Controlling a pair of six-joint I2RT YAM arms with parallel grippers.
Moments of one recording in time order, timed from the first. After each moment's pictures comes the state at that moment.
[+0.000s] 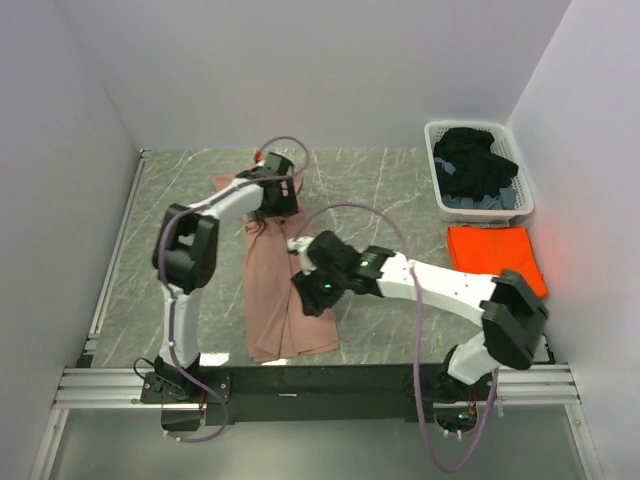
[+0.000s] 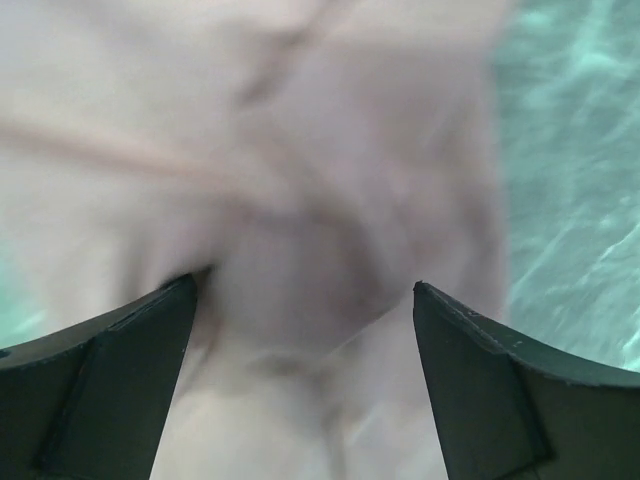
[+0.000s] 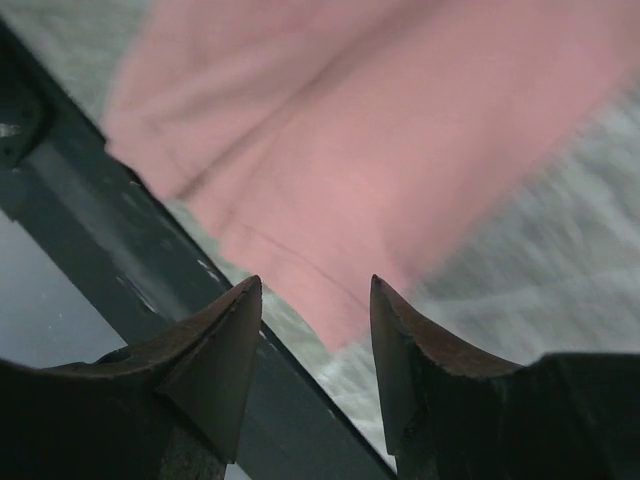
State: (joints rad) left arm -0.44 2.16 1.69 -0.57 -0.26 -0.54; right arm 0.94 1.47 1.02 -0.52 -0.20 0.28
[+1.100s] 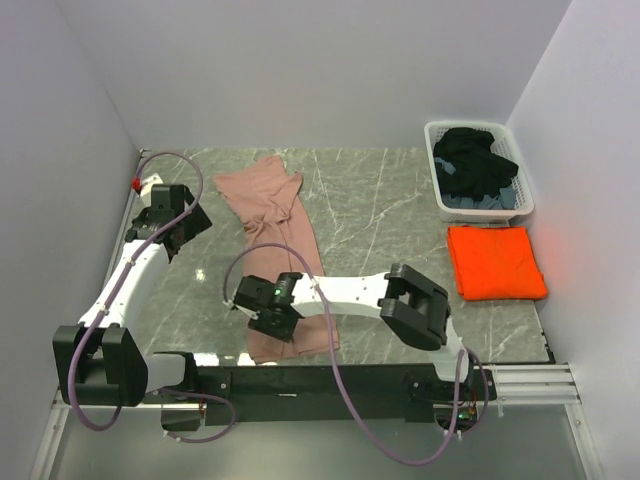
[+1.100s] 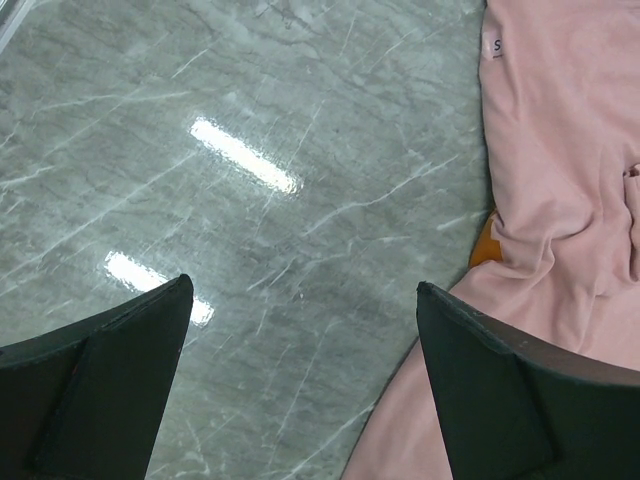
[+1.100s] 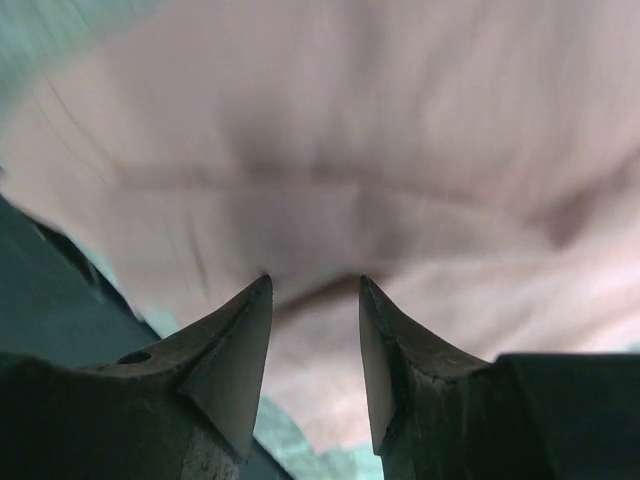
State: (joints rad) left arm -0.04 1.24 0.96 -0.51 -0.34 -0.57; right arm 1.26 2.06 1.55 -0.77 0.07 0.01
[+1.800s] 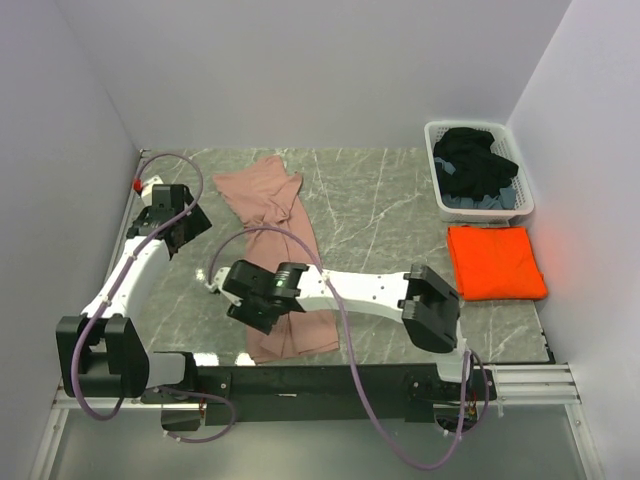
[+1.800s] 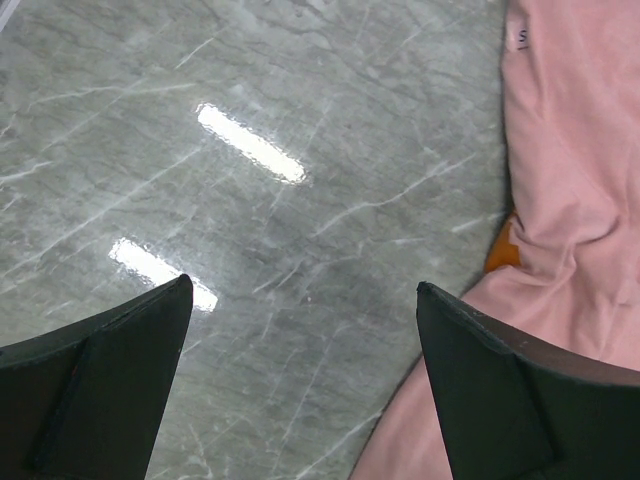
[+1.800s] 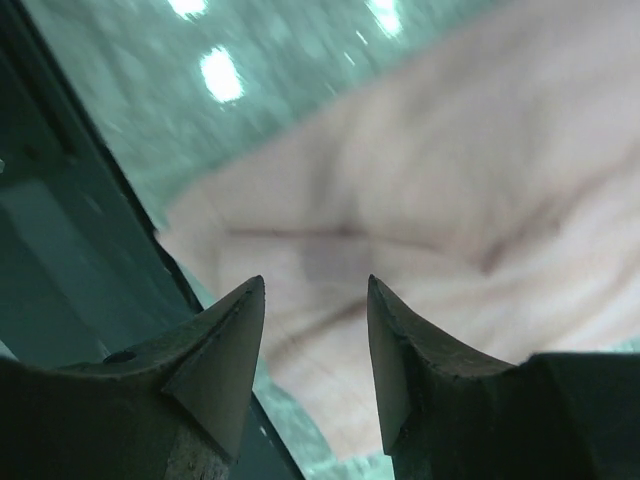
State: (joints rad) left arm -0.02 1.28 0.96 -0.50 -0.32 -0.56; right arm 1.27 1.96 1.61 -0.73 0.06 0.04
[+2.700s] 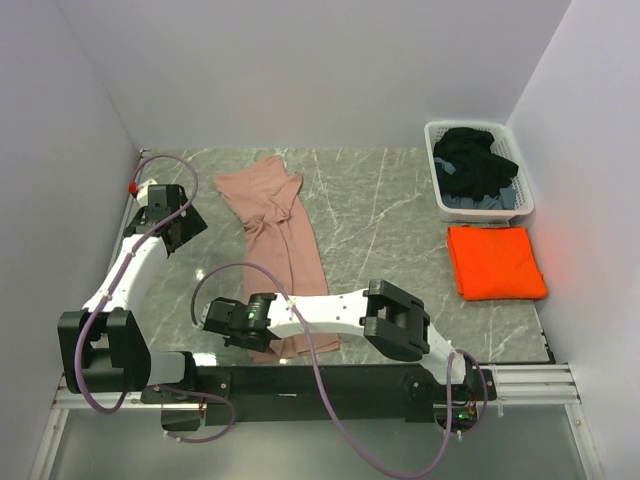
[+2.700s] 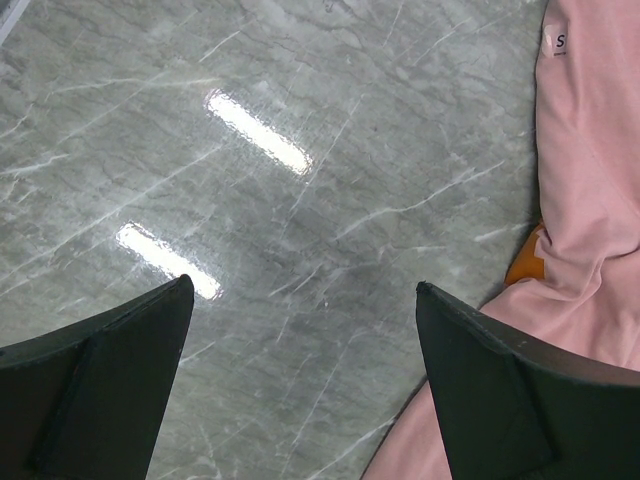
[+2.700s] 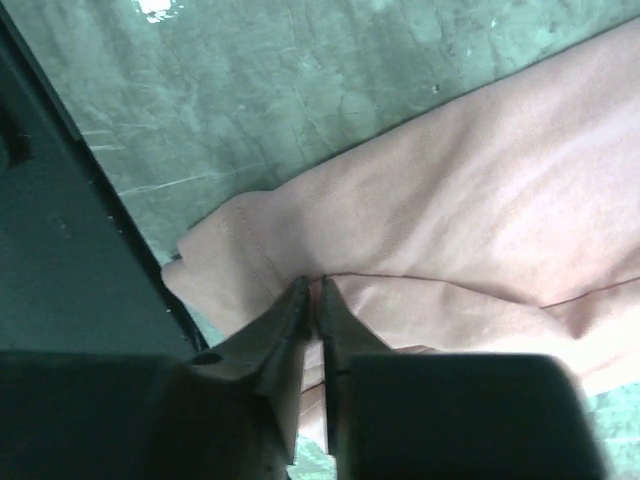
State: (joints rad) left arm 0.02 1.31 0.96 -0.51 -0.31 -0.57; right arm 1.40 2.16 1.73 -0.80 0.18 -0.01
